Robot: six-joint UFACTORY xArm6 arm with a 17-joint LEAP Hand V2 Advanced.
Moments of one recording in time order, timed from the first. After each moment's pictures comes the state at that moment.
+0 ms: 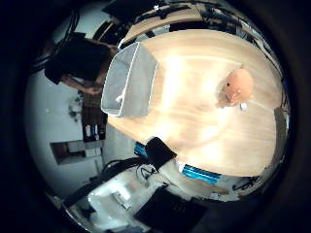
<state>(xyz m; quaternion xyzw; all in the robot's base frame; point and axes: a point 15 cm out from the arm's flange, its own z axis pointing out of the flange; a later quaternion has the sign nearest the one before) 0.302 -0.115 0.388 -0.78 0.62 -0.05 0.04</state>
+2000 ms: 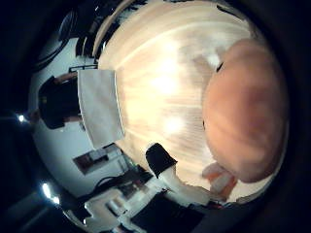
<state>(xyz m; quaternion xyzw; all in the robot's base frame) 0.432 -0.215 0.183 -0.73 0.67 0.13 -0.01</state>
